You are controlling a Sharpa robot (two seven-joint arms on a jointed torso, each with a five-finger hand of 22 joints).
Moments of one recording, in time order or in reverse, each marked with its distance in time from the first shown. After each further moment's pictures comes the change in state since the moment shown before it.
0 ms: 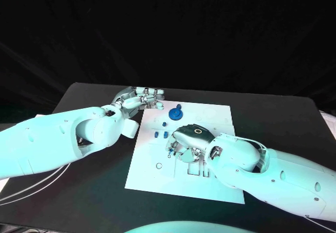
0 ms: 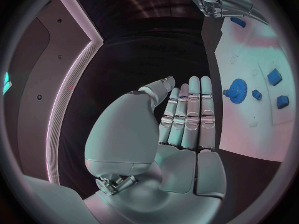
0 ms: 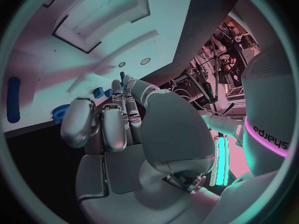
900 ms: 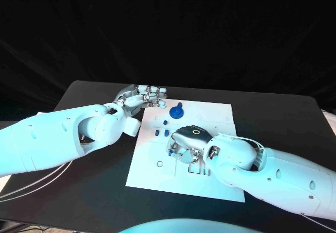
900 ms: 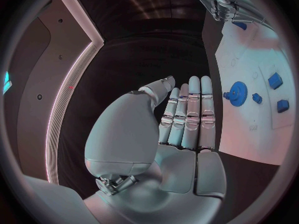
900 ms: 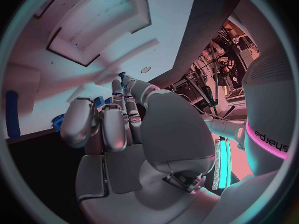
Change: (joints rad) left arm 0.000 0.004 0.000 0.002 -0.002 0.005 -0.001; left_hand 0.000 0.000 -0.003 -0.003 0.000 0.000 0.000 0.000 0.000 0.000 0.000 0.000 0.000 0.000 0.000 -0.004 -0.001 0.000 0.004 0.003 0.000 -0.001; right arm -0.002 0.021 -0.010 -0.027 -0.006 0.040 0.004; right_hand -0.003 -0.003 0.002 -0.004 0.004 -0.004 0.003 -0.005 0.000 0.000 0.000 0.001 -0.001 0.000 0.000 0.000 0.000 0.000 0.000 0.000 0.000 -0.001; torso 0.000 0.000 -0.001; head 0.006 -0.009
